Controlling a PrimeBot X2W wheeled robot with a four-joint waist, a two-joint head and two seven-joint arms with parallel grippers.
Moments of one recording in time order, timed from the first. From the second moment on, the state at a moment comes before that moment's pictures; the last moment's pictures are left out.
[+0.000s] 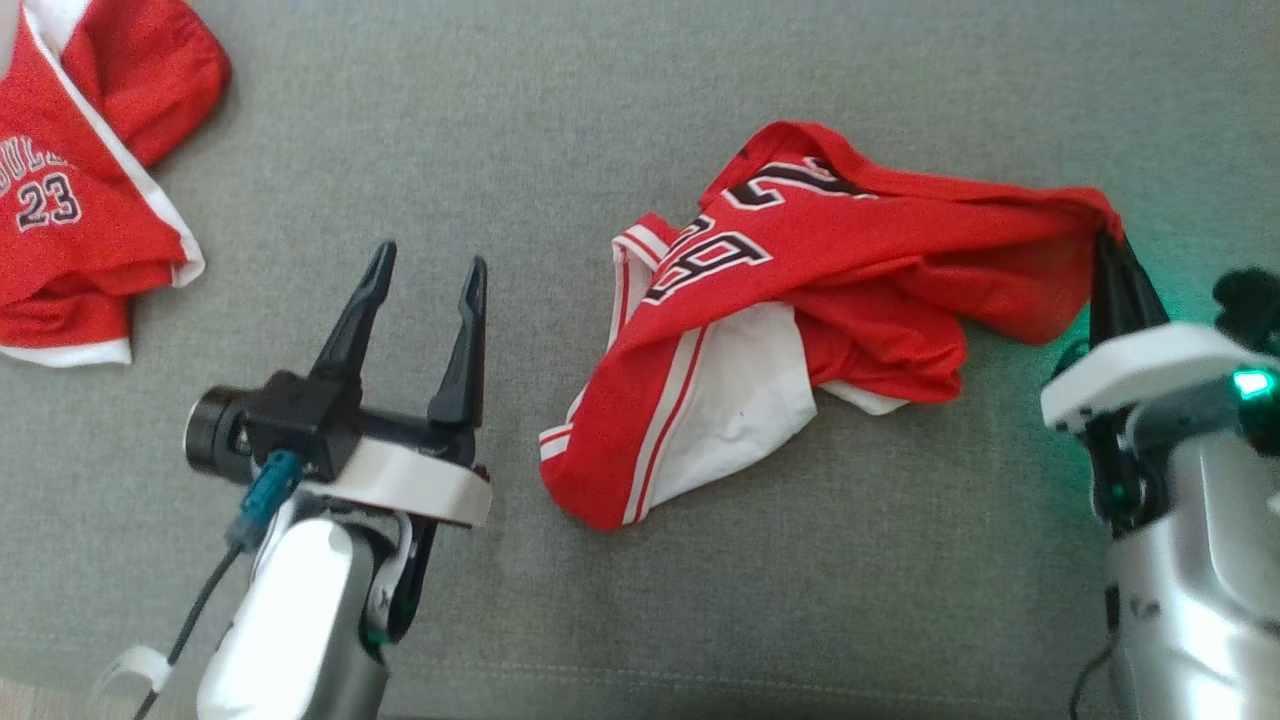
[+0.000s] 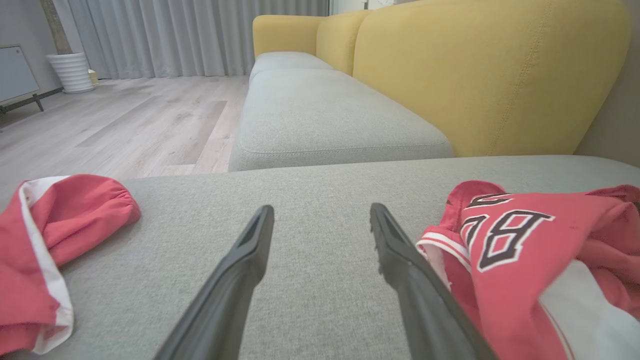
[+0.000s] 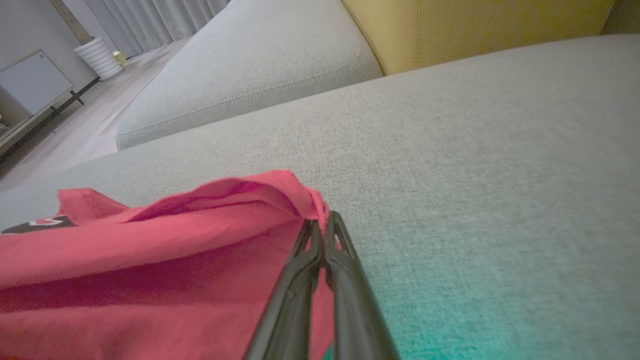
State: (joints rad) left arm -0.25 0.13 -0.33 0.11 -0.18 0.06 -0.25; right arm -0.41 -0.05 -0.17 0.43 0.20 0.12 0.05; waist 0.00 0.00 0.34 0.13
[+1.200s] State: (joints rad) left arm -0.13 0.12 -0.25 0.13 -0.14 0.04 -0.25; right arm -0.07 -0.05 -0.03 -0.02 0.07 0.12 -0.01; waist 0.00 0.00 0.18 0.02
